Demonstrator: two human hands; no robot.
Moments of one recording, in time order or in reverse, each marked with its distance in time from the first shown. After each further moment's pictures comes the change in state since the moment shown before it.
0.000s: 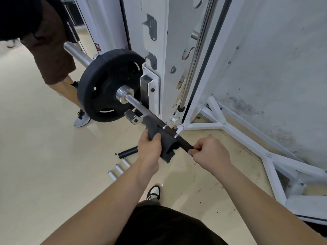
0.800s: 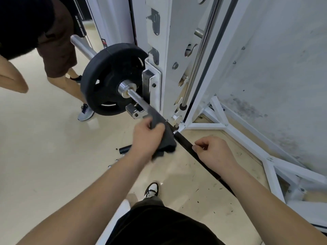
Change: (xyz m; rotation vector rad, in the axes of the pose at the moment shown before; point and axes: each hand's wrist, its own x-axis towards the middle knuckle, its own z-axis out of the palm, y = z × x) left_hand -0.047 0.048 0.003 0.397 -0.019 0.305; right_hand -0.009 0.019 -0.013 0.181 0.016 -0.136
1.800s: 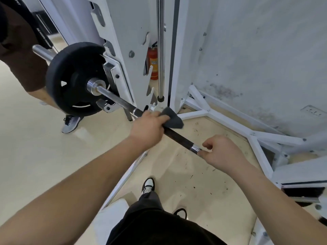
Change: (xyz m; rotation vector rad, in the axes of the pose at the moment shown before) left_hand -0.020 -0.032 0.060 1.208 -0.353 0.840; right_hand -0.097 0.090 -0.036 -0.214 0.052 0.135
